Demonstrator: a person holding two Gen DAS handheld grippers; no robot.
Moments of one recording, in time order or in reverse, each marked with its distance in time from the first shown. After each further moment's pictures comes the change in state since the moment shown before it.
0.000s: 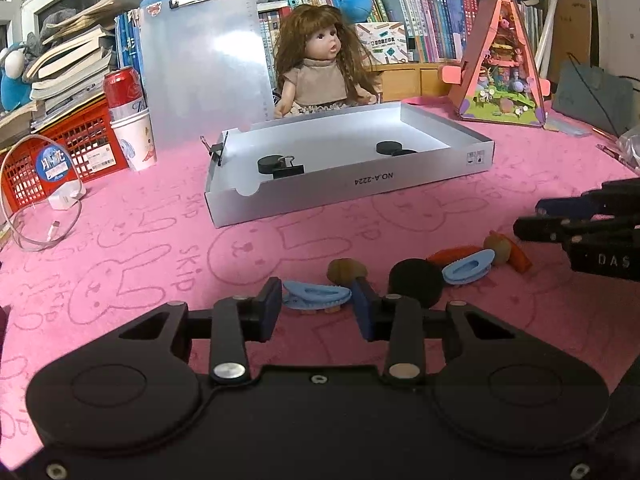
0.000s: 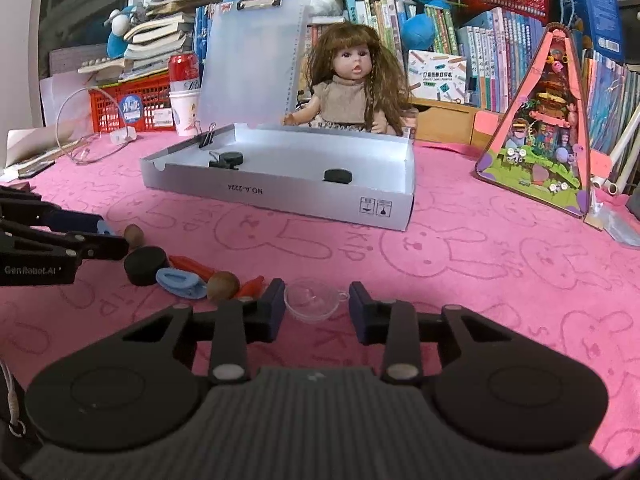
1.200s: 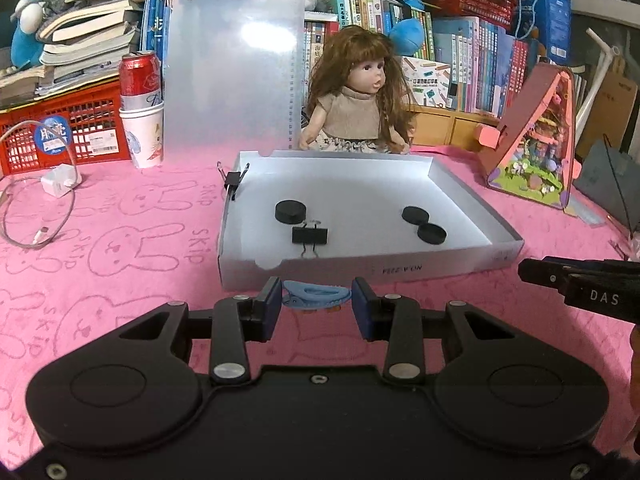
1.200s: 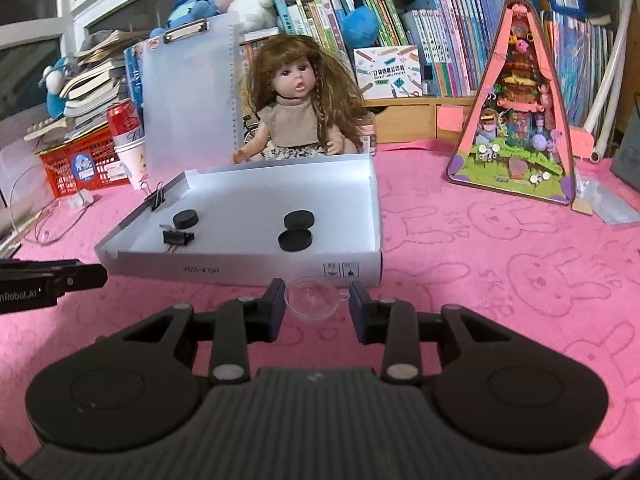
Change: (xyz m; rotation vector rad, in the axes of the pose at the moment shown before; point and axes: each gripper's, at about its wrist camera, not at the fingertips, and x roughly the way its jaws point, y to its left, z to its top) left arm 0.032 0.043 0.071 -0.216 0.008 -0.045; right arm 0.037 -0.030 0.060 0.213 0.043 -0.050
